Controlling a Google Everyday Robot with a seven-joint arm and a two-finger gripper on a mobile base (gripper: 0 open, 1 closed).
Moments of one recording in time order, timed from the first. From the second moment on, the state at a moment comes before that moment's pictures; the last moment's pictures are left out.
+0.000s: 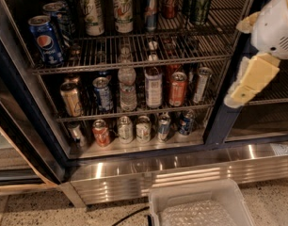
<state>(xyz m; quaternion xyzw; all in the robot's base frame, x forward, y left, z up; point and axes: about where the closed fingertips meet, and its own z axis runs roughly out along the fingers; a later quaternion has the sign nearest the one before) 0.480 -0.186 0.978 -0.59 0.77 -0.01 0.26</state>
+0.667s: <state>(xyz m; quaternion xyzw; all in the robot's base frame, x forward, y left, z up) 0.499 -0.169 0.968 -0.55 0.76 0.03 0.34</state>
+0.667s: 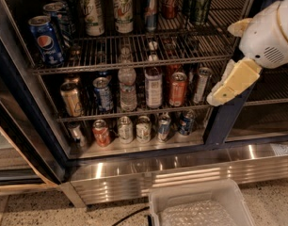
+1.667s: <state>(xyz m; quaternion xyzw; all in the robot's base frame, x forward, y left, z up) 0.512 -0.122 0.948 -0.52 0.77 0.06 0.37</state>
